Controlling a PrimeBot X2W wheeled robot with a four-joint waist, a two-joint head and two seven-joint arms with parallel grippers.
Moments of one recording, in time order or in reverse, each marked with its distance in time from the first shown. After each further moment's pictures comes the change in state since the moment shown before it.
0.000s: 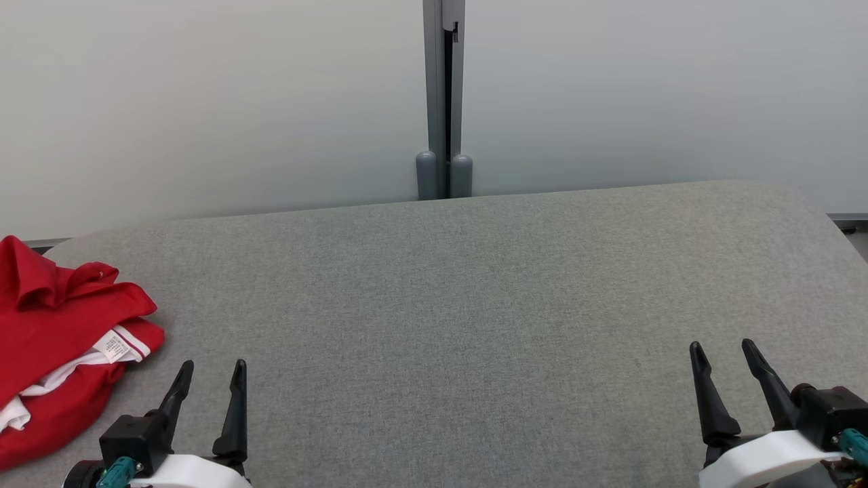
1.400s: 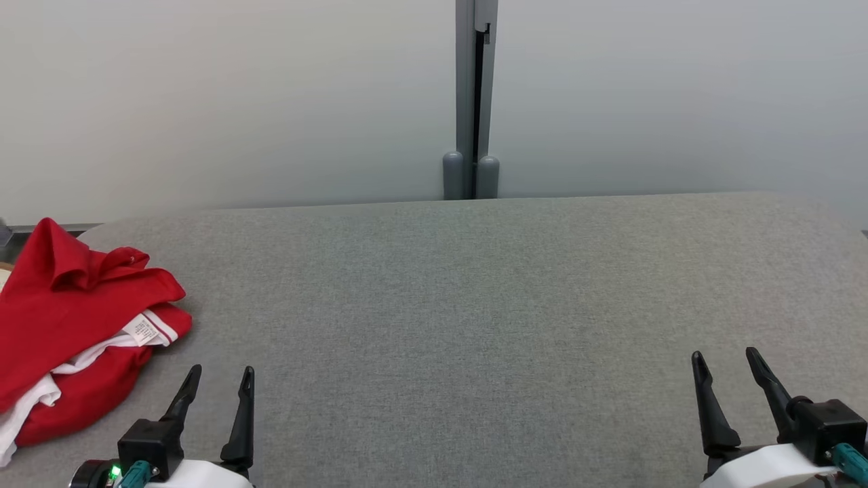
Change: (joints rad) left arm -0.018 -0.036 0.034 0.080 0.131 -0.035 -0.049; right arm 0.032 0.025 -0.027 -0.019 -0.115 0.000 -0.022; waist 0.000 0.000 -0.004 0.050
